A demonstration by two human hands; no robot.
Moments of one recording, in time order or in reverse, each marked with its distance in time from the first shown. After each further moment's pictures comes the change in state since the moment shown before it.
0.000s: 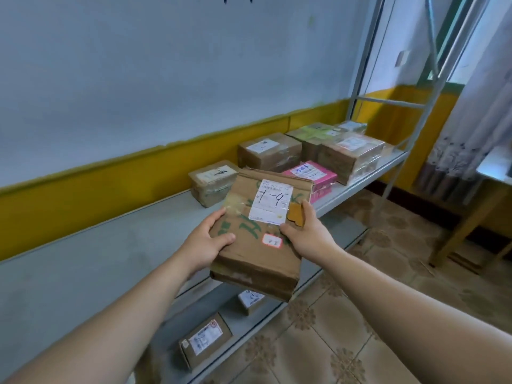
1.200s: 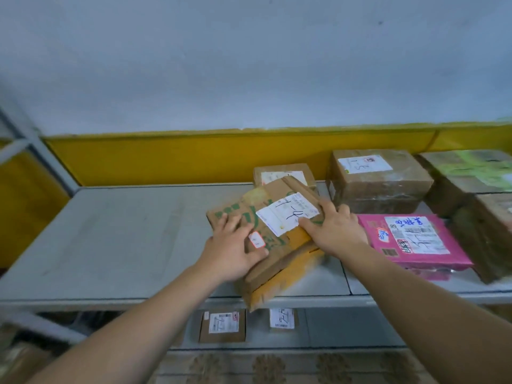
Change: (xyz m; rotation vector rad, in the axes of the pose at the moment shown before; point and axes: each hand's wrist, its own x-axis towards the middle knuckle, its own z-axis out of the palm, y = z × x) left_hand 0.115 0.014 0.048 0.720 0.296 -0.356; right_hand 0.261 -0.031 0.022 -0.597 -0.395 -0.443
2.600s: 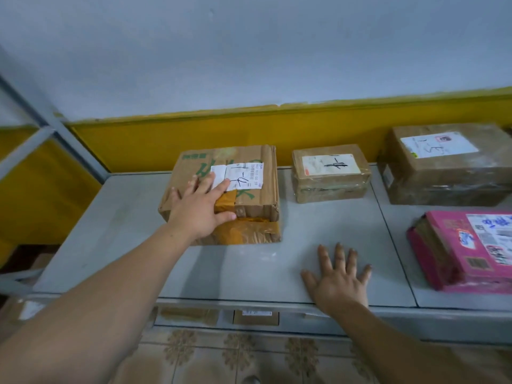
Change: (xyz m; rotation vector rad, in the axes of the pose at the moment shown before) left_hand 0.077 -0.144 -0.052 0.392 0.052 -0.183; right_hand -0.002 -0.017 0.172 -0.265 -0.234 0.002
